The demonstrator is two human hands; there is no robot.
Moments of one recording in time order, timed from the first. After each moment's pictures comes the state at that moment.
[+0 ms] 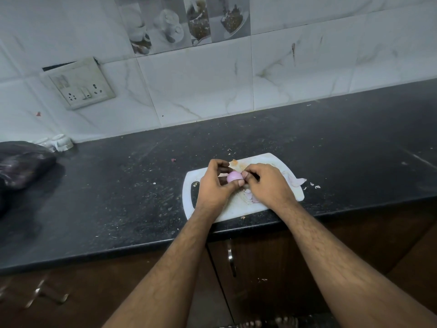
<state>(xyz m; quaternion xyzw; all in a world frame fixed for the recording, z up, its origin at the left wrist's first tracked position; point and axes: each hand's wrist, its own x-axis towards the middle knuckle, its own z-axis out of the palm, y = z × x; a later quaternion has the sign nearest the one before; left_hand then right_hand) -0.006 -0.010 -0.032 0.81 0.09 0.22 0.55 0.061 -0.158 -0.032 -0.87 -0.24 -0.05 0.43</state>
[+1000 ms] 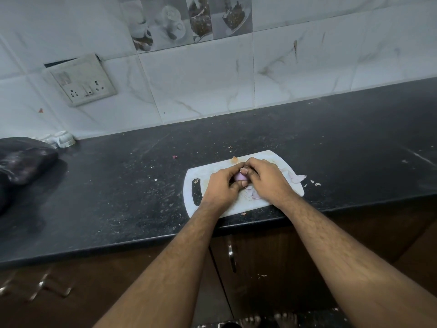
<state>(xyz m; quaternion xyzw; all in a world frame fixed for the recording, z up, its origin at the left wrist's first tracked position) 0.000 -0.014 -0.033 0.90 0.02 0.15 0.42 0.069 -0.157 -0.034 -0.85 -0.30 -0.05 0.43</state>
